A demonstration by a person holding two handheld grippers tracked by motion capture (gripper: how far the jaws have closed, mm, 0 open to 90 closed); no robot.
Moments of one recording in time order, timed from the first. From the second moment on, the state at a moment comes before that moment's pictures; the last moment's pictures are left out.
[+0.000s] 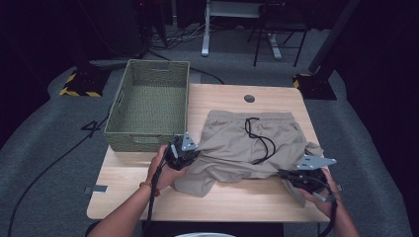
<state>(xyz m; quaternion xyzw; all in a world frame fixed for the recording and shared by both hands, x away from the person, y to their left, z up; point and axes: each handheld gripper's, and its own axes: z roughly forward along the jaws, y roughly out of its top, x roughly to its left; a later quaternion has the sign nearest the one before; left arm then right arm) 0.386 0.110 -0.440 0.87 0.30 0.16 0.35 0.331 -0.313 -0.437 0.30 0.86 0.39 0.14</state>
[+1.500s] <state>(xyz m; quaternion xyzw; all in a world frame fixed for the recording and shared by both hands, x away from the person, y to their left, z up) 0.385 0.099 -0.488 0.91 0.26 0.12 0.30 0.495 -0.219 -0.488 0.41 0.85 0.31 0.15</state>
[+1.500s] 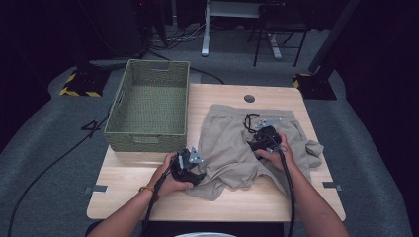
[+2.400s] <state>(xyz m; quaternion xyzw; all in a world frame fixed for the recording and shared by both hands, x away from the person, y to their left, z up) 0.315 0.122 -0.480 0.91 0.22 0.10 0.33 0.372 -0.226 -0.423 0.25 0.85 0.44 0.14</state>
